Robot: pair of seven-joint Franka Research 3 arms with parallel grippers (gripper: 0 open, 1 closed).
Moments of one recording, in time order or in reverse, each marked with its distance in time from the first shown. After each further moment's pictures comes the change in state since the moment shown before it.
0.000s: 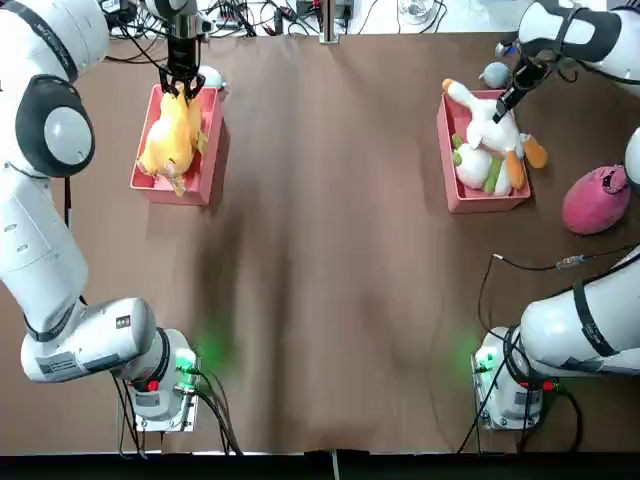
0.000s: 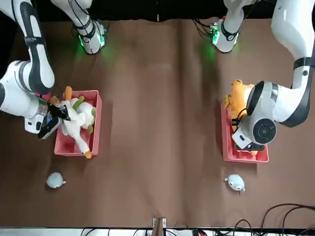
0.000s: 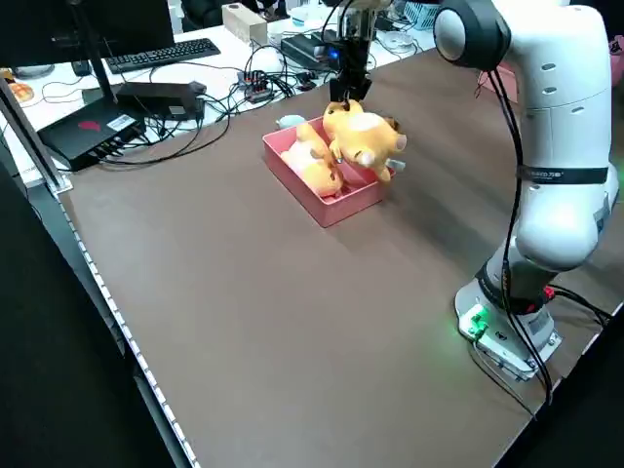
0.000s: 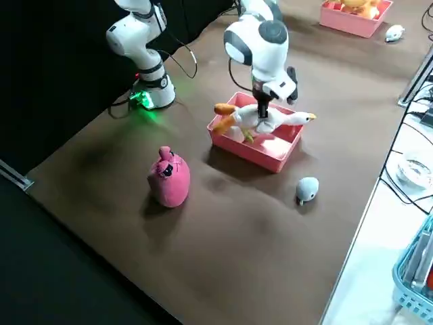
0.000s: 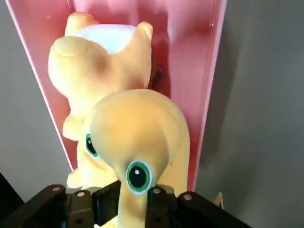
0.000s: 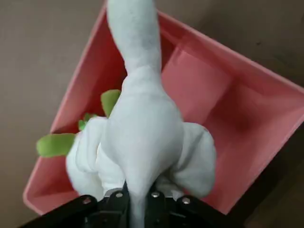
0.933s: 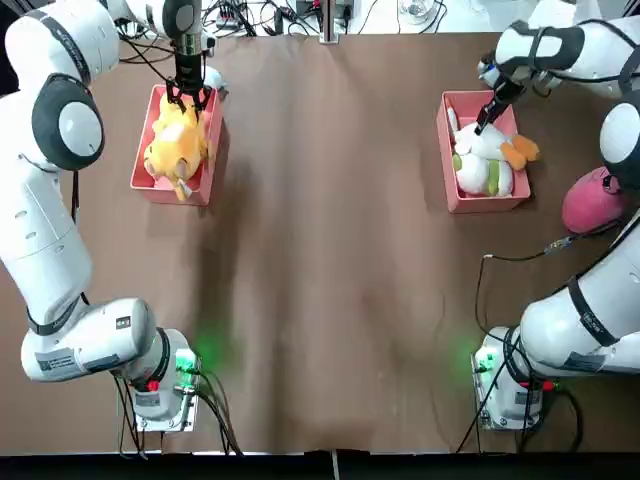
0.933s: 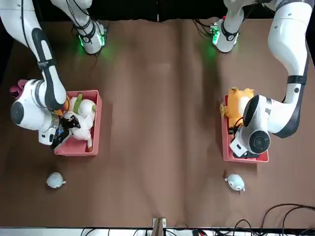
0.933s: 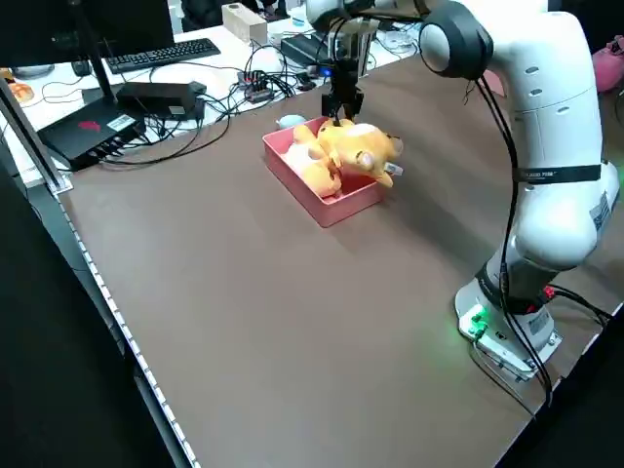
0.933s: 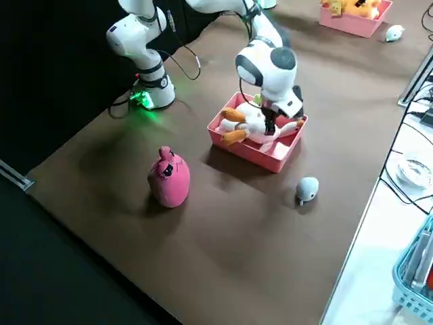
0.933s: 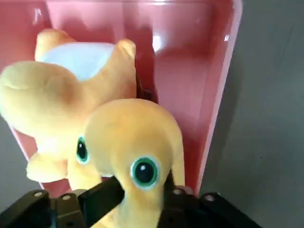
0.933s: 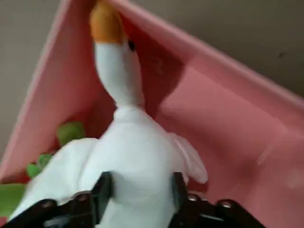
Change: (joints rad) left arm -0.012 0.083 0.041 0.006 0.005 0.108 -0.013; right arm 0.020 0.154 0.018 0.091 0.000 0.051 0.003
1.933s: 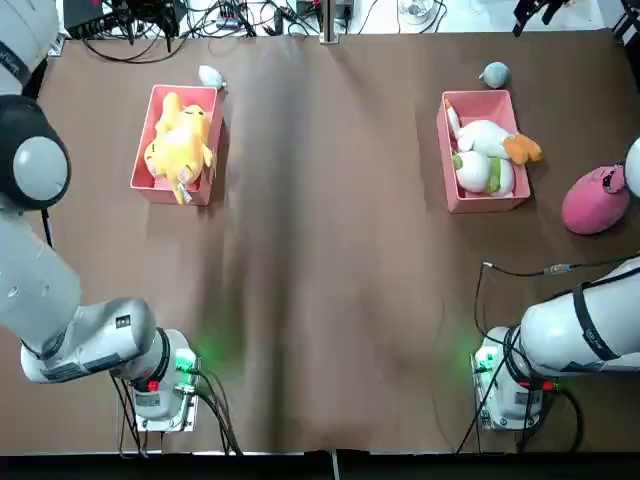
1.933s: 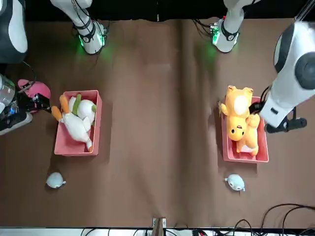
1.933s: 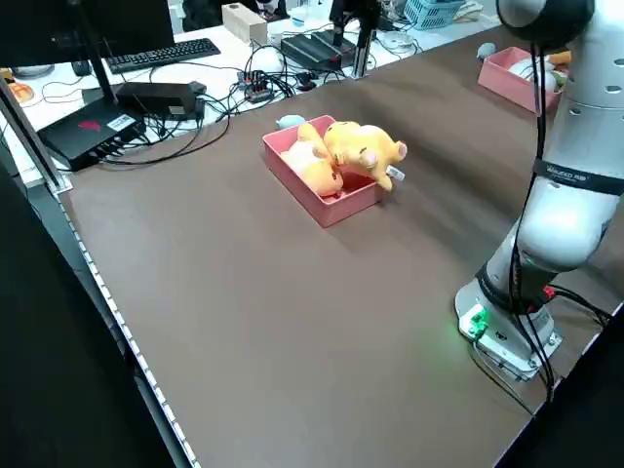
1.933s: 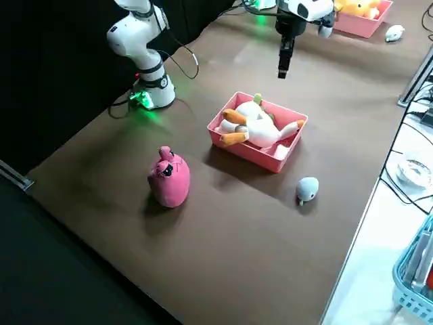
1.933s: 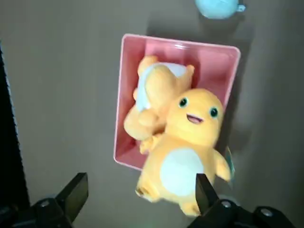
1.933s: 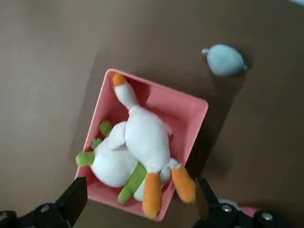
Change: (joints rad) left arm 0.026 -0.376 -0.001 0.020 -0.051 -0.122 0.005; right arm 0.041 -0.208 -0.002 0.392 -0.168 -0.486 0.366
